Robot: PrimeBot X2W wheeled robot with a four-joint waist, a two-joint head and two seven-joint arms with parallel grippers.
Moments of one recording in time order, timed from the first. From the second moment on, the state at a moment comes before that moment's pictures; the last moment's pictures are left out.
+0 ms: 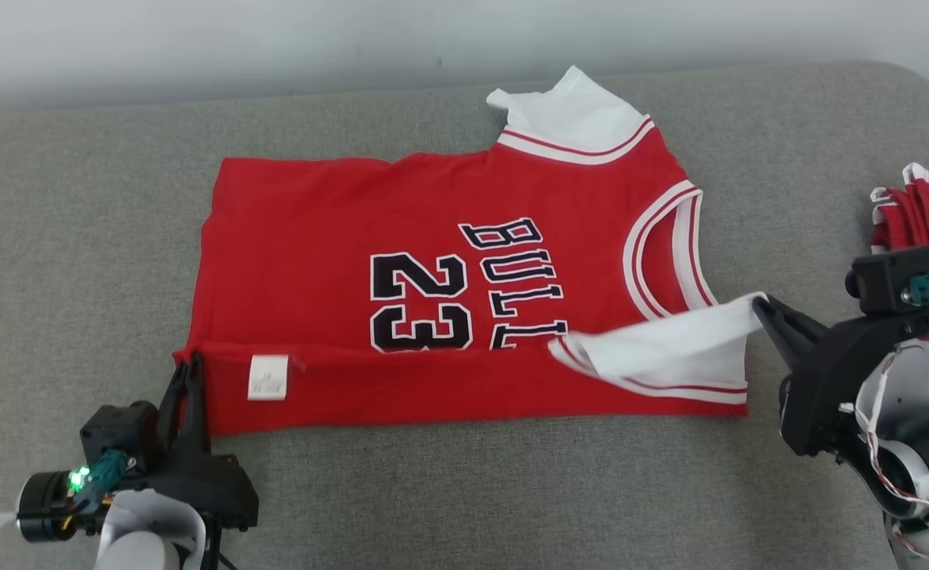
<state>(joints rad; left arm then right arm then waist) -0.27 0.15 -0.05 0.33 -0.21 0.00 -0.10 -0.31 -0.34 0.05 -0.07 0.38 0.13 0.69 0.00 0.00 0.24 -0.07</state>
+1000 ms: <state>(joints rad) -0.39 0.17 -0.08 0.53 -0.21 0.02 -0.19 -0.52 -0.34 0.15 0.18 0.32 0.13 0.44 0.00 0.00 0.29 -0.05</state>
